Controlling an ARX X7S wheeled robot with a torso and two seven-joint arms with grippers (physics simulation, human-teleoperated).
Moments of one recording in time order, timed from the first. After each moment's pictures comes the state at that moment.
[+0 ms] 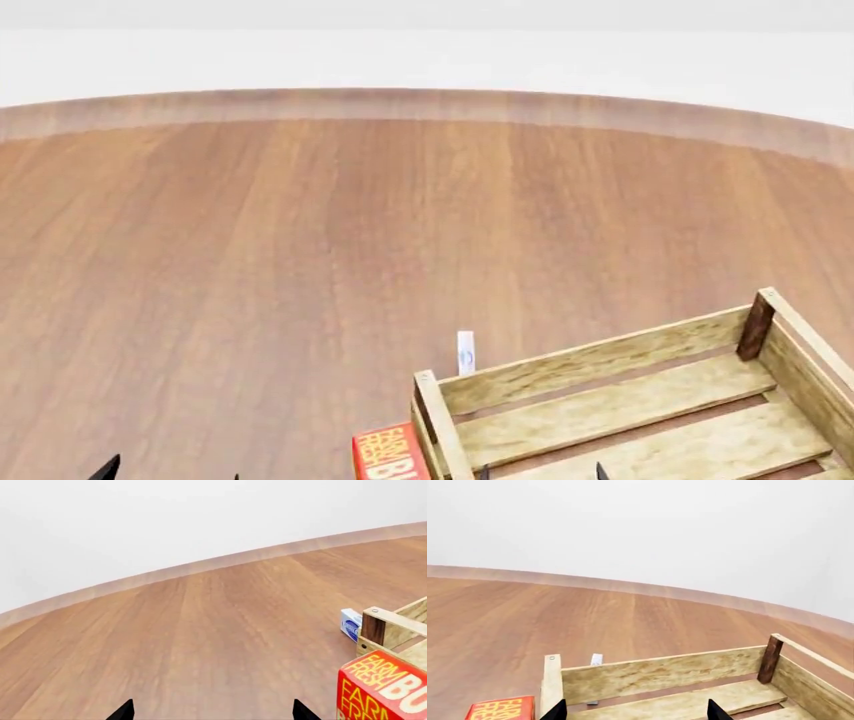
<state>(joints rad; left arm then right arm) -0.03 -0.15 0.25 0.01 0.02 -0.12 -0.21 0.03 0.14 -0.25 0.05 0.03 -0.05 0.27</state>
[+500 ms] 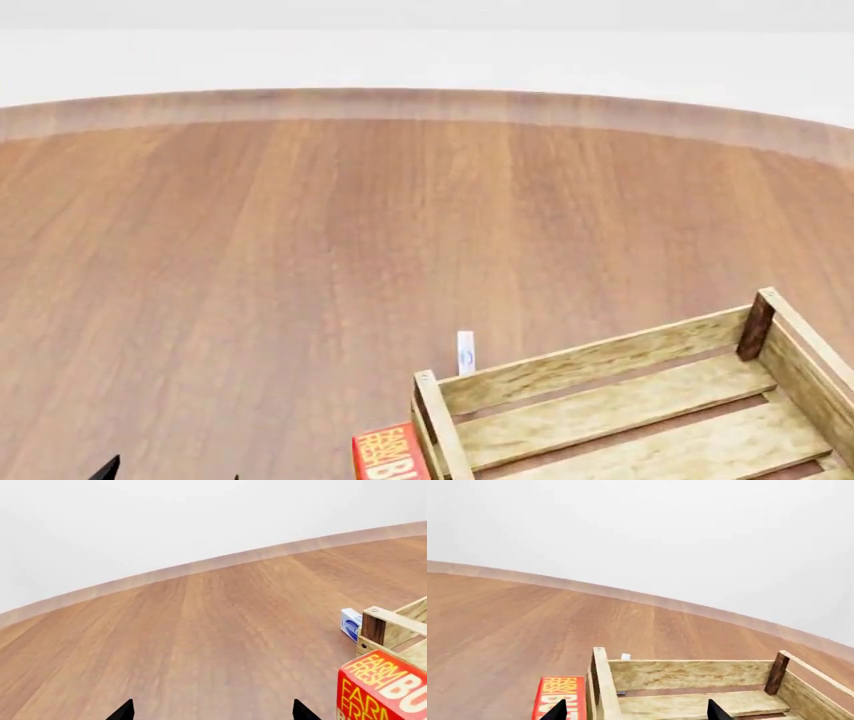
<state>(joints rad) -0.03 -0.17 0.26 0.01 0.00 -0.12 -0.23 -0.23 0.20 -0.36 -0.25 -0.08 -0.05 0.34</state>
